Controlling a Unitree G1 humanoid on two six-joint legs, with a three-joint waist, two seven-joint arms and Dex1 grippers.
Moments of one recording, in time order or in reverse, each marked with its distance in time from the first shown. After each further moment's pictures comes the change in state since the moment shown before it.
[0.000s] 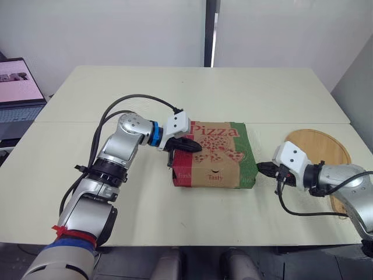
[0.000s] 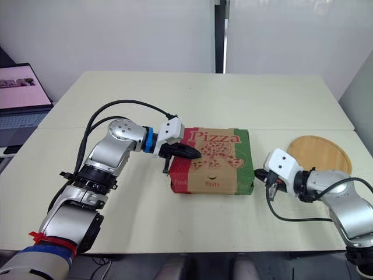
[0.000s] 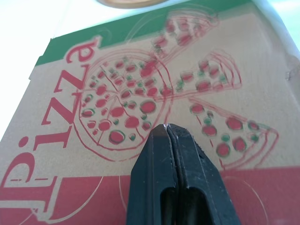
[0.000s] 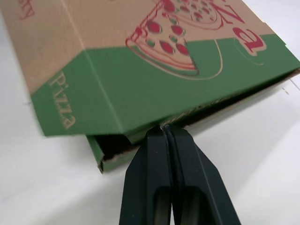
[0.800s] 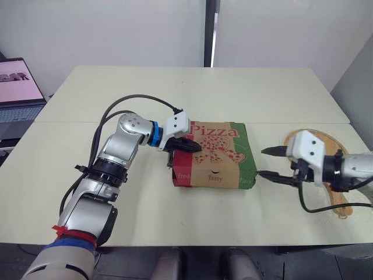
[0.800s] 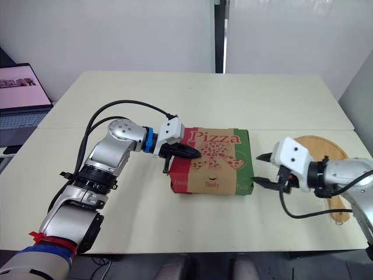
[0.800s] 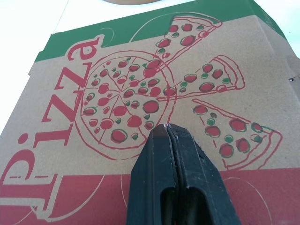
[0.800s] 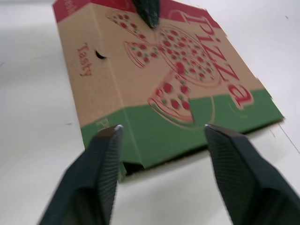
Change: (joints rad) left arm -0.002 -0.001 0.000 0.003 0.004 0.002 0.000; right arm -0.039 -0.147 -0.058 -0.132 0.080 -0.029 0.076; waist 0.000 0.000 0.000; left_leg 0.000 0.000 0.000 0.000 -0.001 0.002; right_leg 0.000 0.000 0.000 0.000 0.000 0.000
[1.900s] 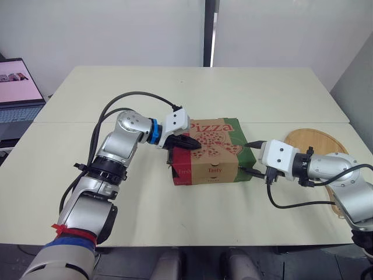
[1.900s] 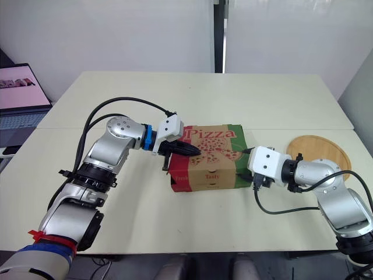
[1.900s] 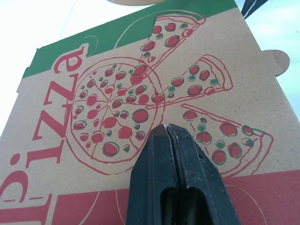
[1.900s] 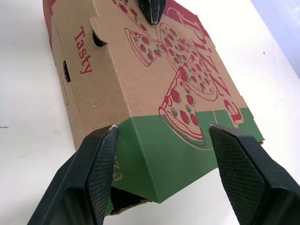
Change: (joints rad) left arm -0.016 0.001 0.008 0.011 0.001 -0.002 -0.002; right arm -0.076 0.124 0.170 0.105 -0.244 -0.217 -0.024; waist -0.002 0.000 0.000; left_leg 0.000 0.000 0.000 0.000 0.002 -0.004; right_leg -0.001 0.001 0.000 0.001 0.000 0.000
